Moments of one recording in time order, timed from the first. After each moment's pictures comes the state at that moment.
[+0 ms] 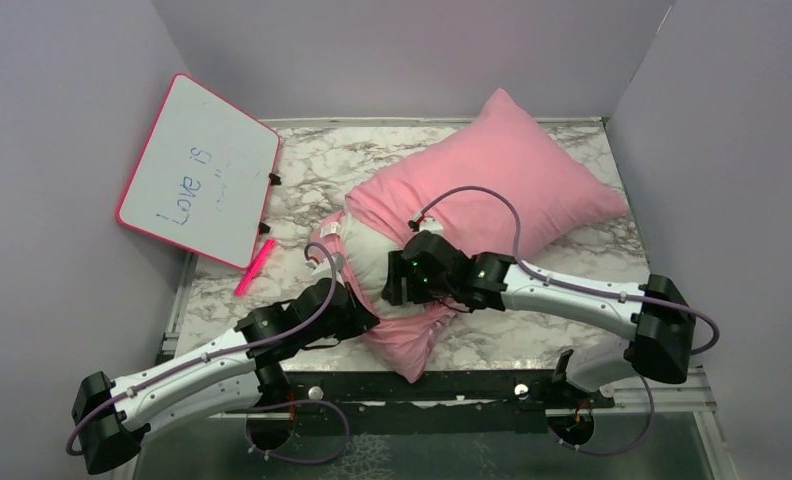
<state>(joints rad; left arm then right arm) -1.00 0.68 0.45 -0.46 -0.13 -1.12 1.07 1.40 1.03 -0.40 0.13 0.80</state>
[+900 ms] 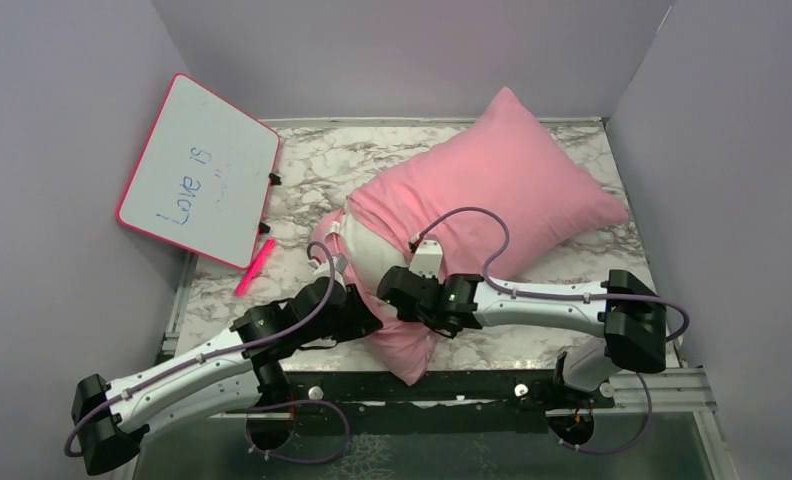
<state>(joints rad) -1.00 0.69 0.49 -0.51 -0.08 -1.09 1.26 1.57 1.08 -0.55 0.53 1.11</state>
